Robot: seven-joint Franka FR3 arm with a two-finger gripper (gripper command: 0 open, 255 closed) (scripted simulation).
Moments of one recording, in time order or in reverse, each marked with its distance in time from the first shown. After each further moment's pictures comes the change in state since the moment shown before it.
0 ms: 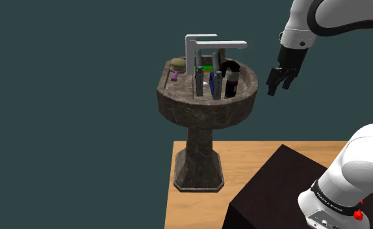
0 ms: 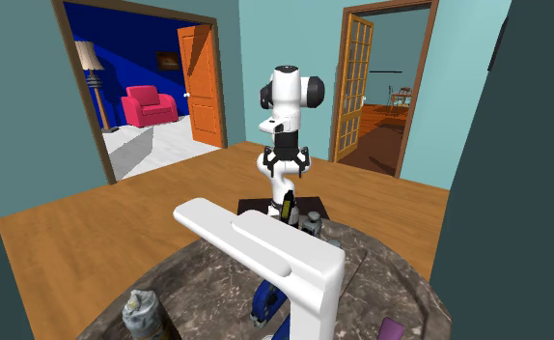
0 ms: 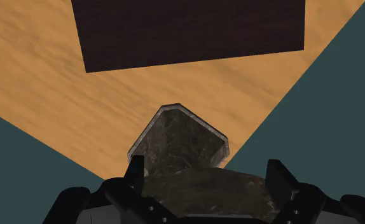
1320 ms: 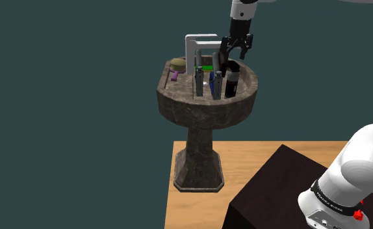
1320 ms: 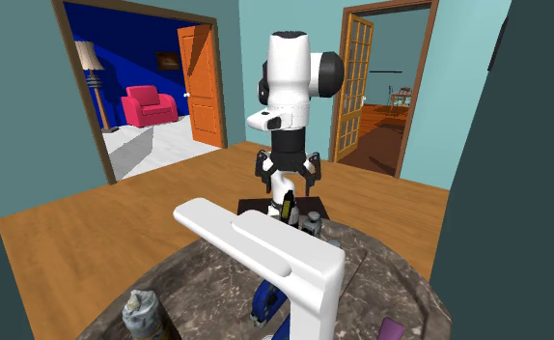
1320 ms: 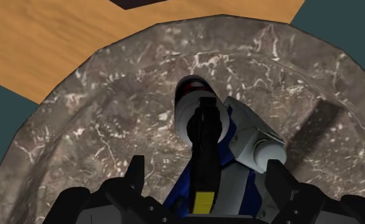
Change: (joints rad) arm -0.012 0.715 -0.009 0.742 0.028 -0.005 0.074
